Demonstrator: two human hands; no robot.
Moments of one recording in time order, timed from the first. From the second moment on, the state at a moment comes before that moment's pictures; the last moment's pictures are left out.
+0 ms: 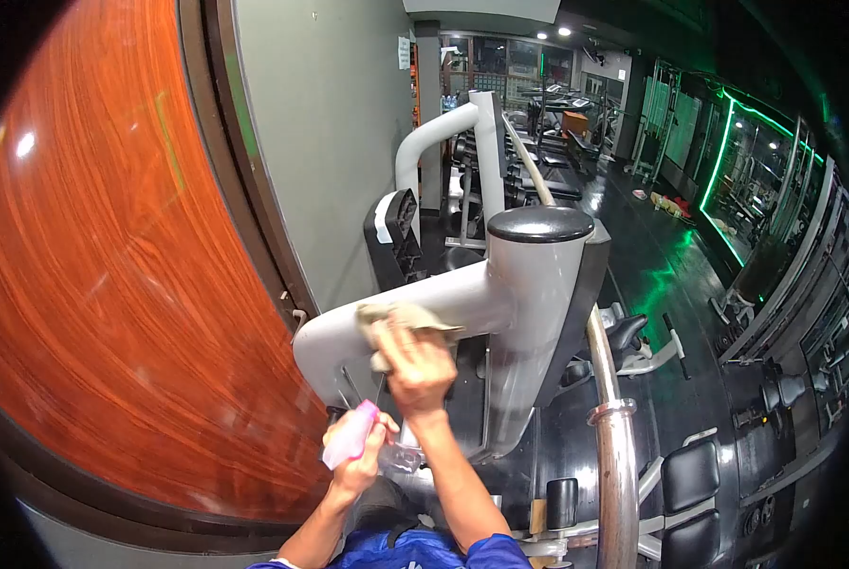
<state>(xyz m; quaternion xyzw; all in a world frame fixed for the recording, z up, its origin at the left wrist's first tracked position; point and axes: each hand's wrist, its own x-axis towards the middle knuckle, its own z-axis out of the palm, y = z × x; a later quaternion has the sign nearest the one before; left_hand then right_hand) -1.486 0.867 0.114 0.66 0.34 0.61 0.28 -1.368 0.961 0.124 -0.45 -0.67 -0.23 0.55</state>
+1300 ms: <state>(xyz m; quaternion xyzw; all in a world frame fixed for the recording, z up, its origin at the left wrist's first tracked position) -1.557 0.794 0.028 0.55 0.45 0.56 0.43 -1.410 0.961 0.116 -0.27 -0.74 0.04 0.61</state>
